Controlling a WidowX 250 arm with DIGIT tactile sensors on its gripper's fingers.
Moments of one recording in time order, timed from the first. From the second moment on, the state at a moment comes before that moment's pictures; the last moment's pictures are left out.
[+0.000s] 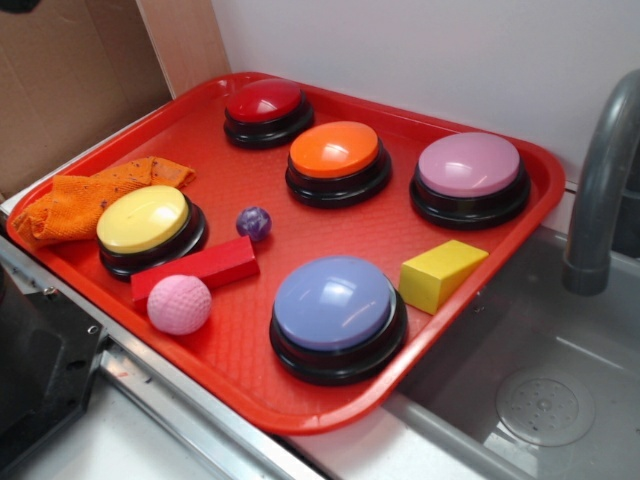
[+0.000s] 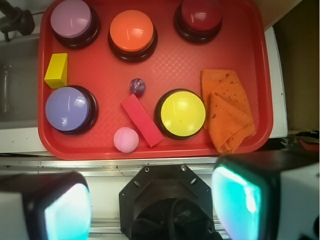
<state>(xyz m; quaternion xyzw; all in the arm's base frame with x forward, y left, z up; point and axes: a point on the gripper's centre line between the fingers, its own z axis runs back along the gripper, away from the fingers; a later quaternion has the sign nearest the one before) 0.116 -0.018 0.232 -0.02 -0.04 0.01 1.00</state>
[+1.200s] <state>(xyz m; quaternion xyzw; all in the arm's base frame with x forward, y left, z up) 0.211 -0.033 0.040 -0.05 0.01 -0.12 0.99</state>
